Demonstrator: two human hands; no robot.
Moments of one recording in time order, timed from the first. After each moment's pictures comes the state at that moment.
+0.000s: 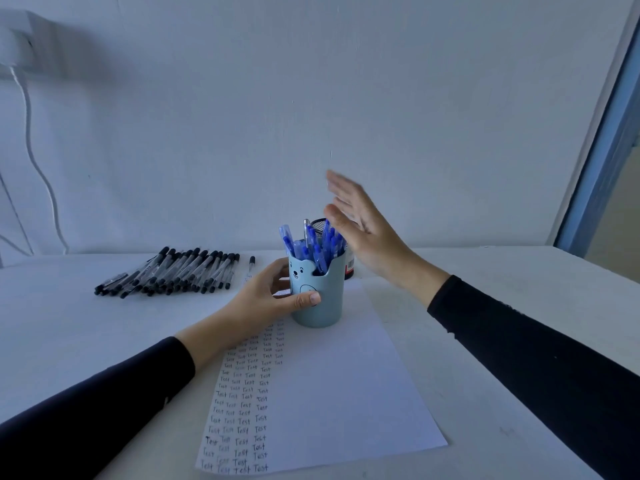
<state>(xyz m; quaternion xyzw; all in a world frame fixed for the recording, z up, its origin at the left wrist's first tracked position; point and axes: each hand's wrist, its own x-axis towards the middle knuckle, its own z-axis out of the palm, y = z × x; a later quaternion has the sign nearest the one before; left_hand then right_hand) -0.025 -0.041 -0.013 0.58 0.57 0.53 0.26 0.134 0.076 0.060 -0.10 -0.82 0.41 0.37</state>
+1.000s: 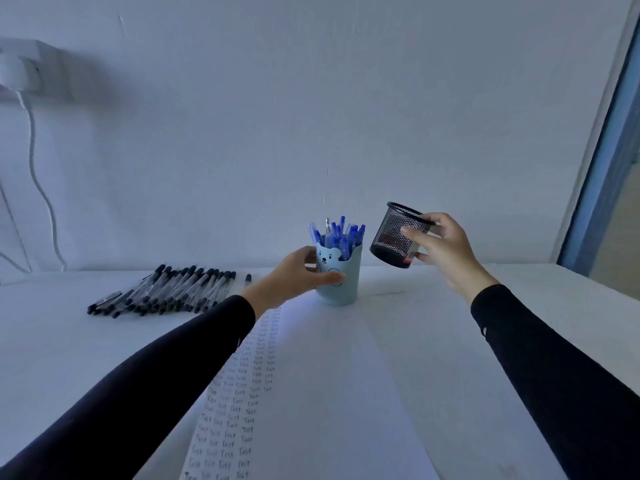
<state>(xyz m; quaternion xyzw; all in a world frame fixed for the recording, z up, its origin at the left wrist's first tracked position) -0.038 0.066 0.009 0.53 0.63 0.49 0.27 0.193 0.195 0.047 -0.30 -0.64 0.48 0.52</state>
